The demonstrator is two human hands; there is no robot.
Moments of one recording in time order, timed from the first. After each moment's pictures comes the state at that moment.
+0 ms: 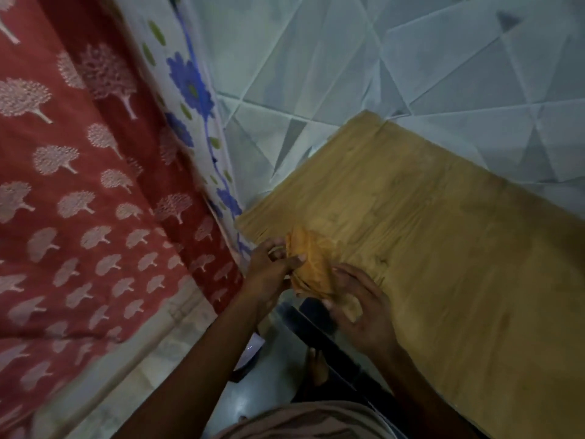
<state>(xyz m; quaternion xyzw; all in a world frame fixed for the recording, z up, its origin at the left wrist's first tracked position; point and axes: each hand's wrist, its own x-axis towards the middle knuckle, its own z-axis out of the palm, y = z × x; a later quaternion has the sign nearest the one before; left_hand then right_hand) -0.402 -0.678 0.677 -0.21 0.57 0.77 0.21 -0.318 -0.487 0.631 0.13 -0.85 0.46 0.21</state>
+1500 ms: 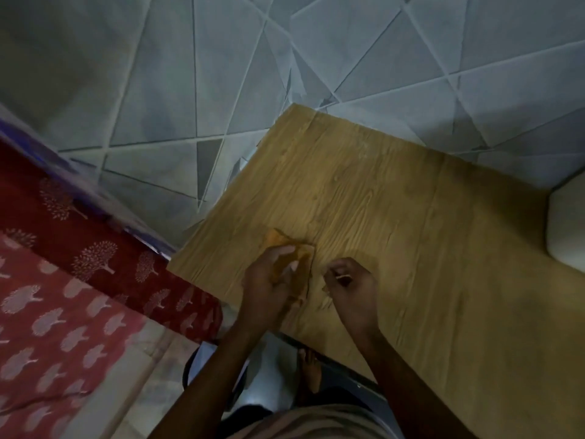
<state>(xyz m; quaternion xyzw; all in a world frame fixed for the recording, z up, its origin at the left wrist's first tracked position) -0.442 -0.576 0.651 0.17 0.82 0.54 0.02 -0.375 -0.416 0.631 -0.27 -0.78 0.55 0.12</state>
